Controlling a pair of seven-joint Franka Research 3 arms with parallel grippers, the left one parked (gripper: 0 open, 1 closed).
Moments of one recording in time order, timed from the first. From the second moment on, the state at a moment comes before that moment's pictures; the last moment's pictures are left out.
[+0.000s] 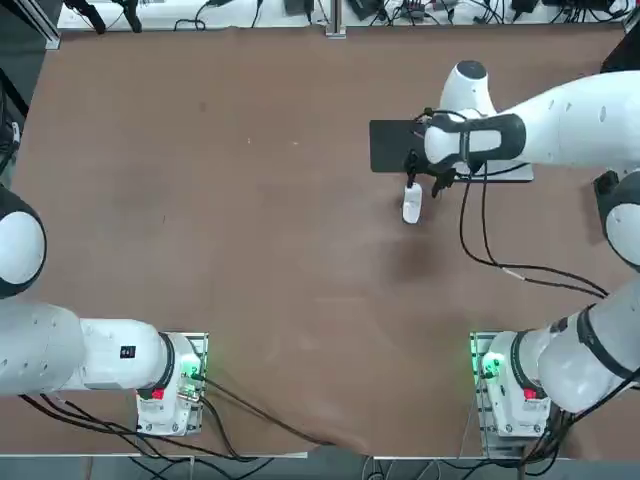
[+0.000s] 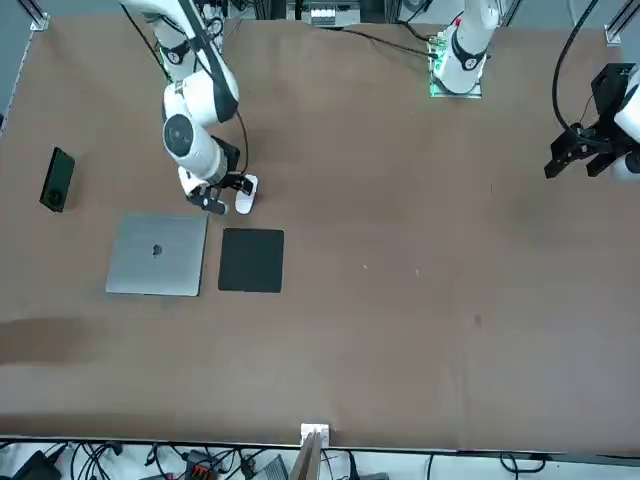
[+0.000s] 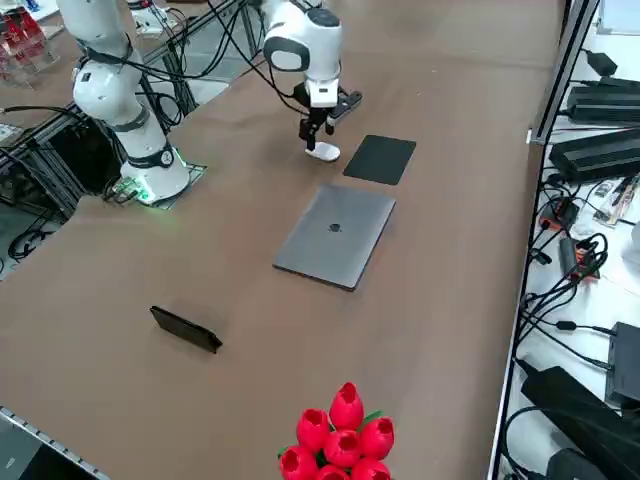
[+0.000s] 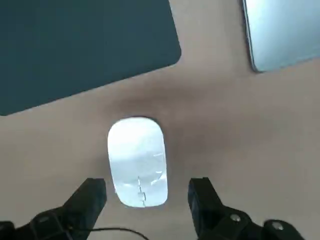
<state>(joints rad) 0.49 0.22 0.00 -2.35 0.24 2.45 0.60</state>
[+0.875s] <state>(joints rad) 0.53 0.30 -0.01 -2.36 0.24 2.56 0.62</state>
